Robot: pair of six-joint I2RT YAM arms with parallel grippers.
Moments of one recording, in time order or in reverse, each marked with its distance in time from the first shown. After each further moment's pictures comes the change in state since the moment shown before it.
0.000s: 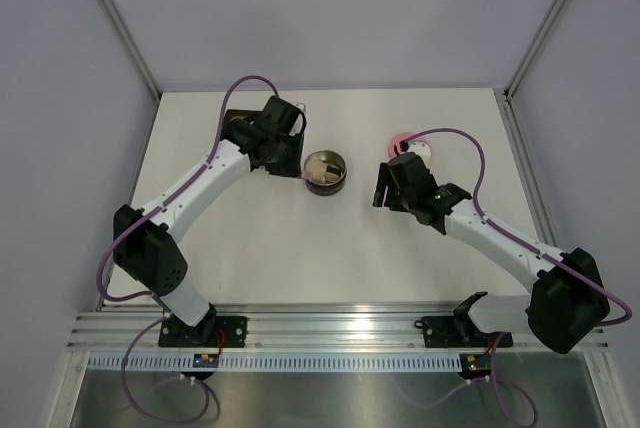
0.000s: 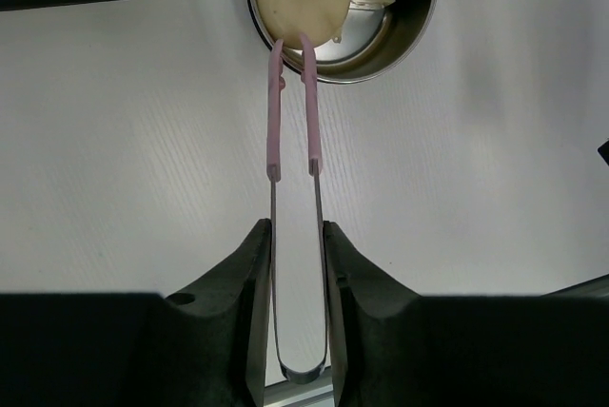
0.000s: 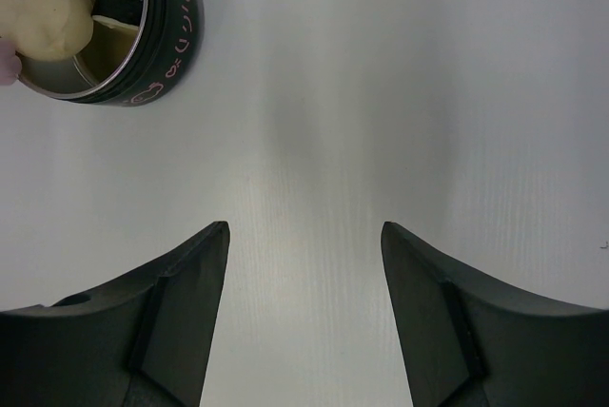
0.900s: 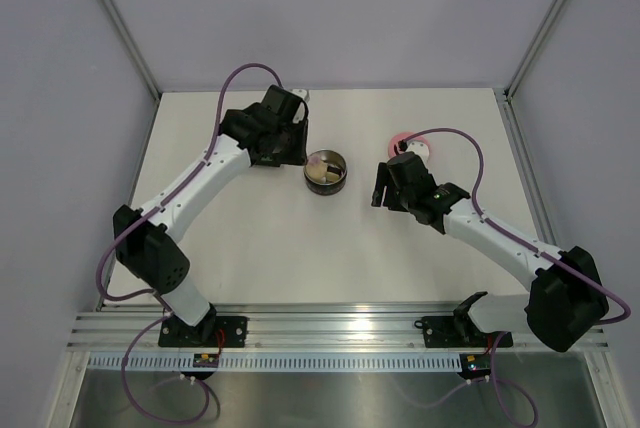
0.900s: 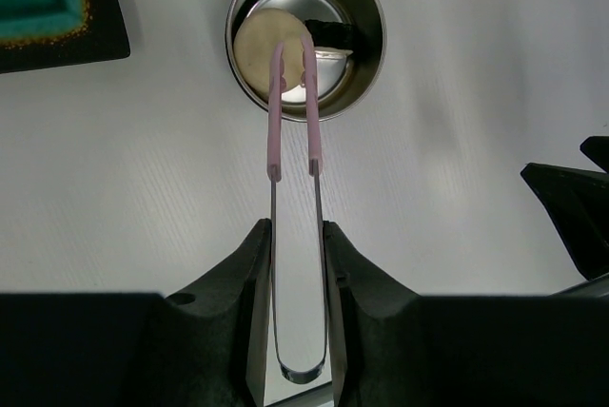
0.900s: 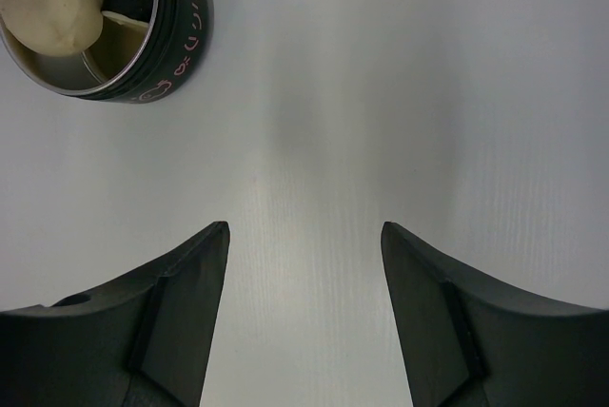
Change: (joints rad) left arm -0.011 0.008 0.093 0.016 0.003 0.000; right arm 0.000 0.010 0.000 0.013 -0.016 0.000
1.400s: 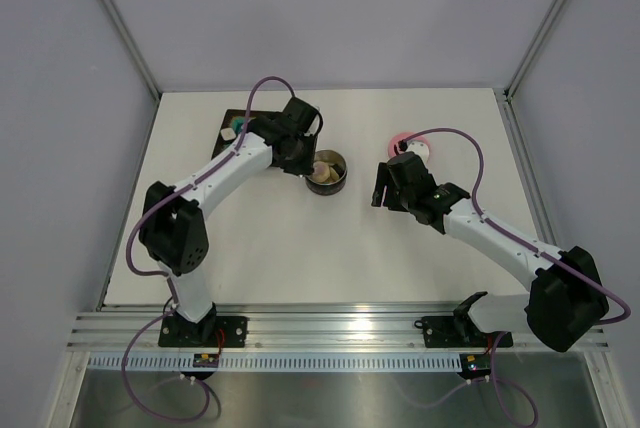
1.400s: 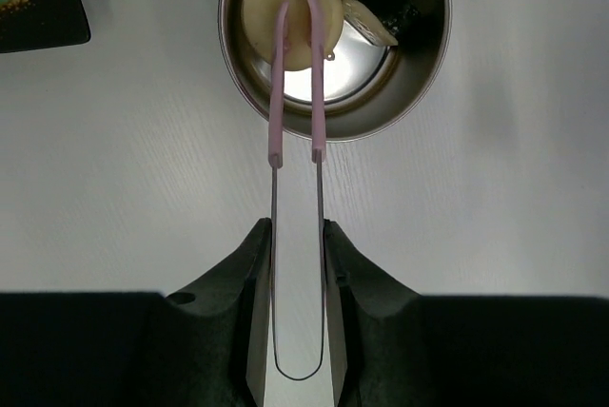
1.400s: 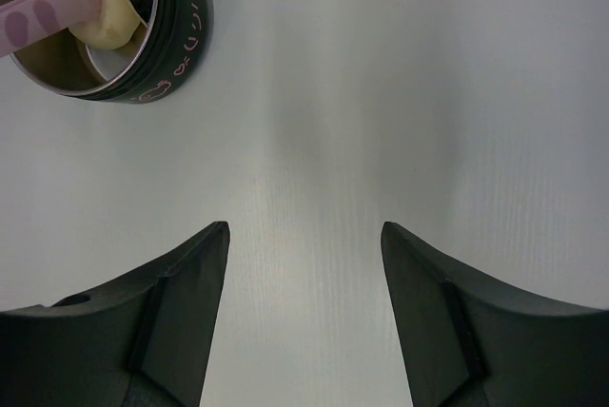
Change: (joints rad) left arm -0.001 0.169 -0.040 0.063 -0.011 -0.007; right arm 0.000 0.000 0.000 0.000 0.001 0.000
